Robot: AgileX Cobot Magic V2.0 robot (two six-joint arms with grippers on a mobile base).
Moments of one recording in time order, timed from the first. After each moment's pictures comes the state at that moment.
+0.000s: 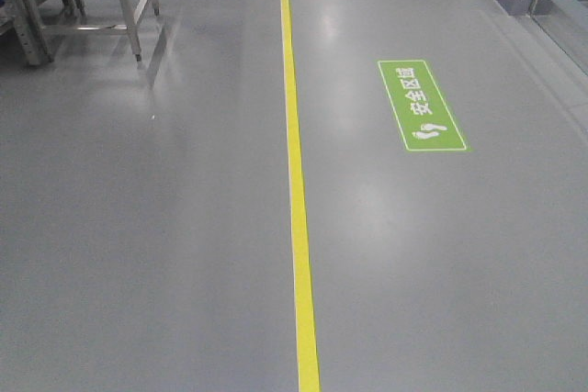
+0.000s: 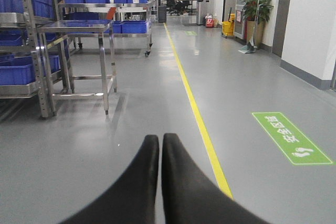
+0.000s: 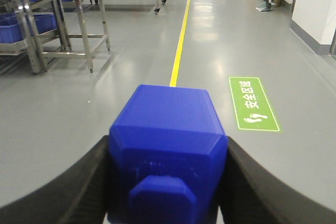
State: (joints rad) left arm 0.02 -0.02 0.03 0.03 0.09 -0.04; right arm 0.11 -0.01 -0.40 0.03 0.68 -0.01
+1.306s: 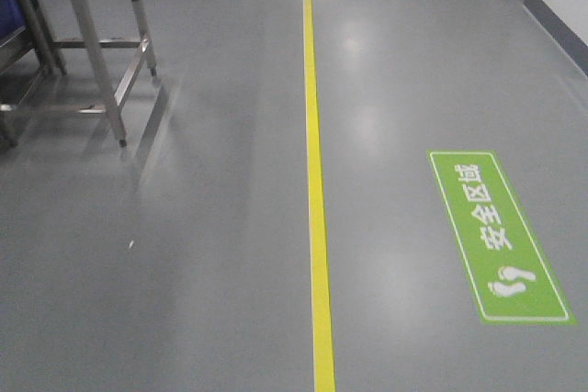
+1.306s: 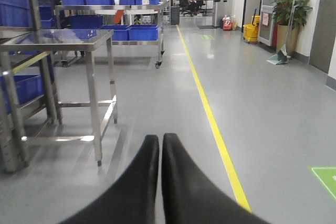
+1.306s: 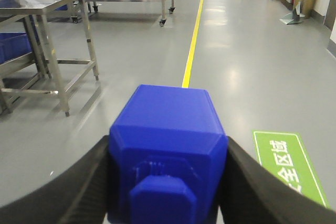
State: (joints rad) left arm 0.02 -0.02 0.03 0.03 0.09 -0.04; right arm 0.11 -0.01 -0.40 0.03 0.68 -0.01
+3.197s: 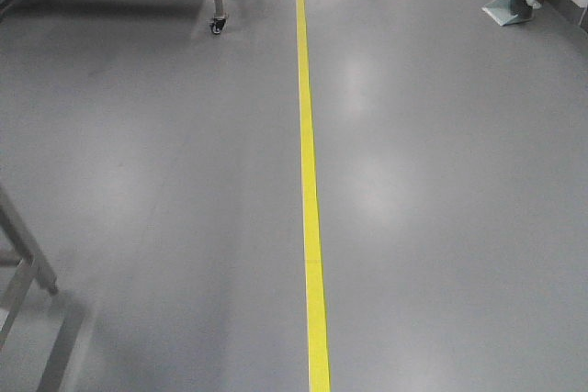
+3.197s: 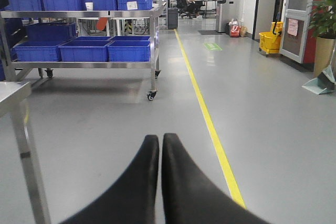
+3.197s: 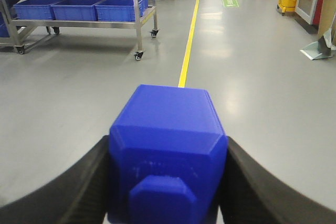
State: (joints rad) left arm 0.02 -0.02 0.03 0.03 0.09 -0.04; right arm 0.11 -0.01 -0.40 0.03 0.68 -0.01
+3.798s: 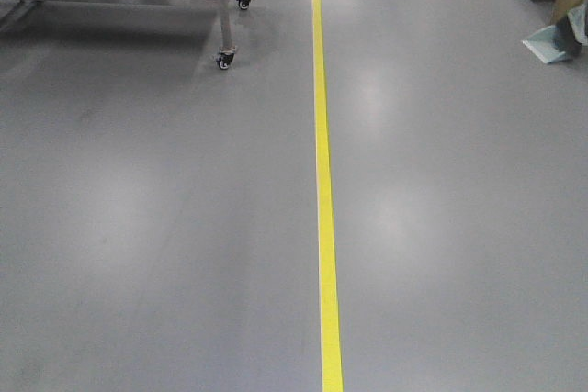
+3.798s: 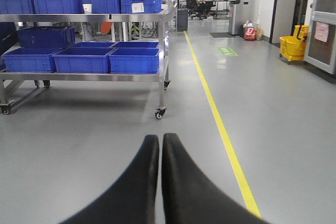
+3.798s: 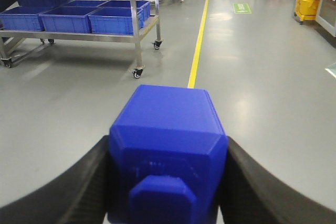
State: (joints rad) left arm 0.02 -0.02 0.03 0.03 0.09 -0.04; right arm 0.11 -0.01 -0.40 0.03 0.68 -0.01
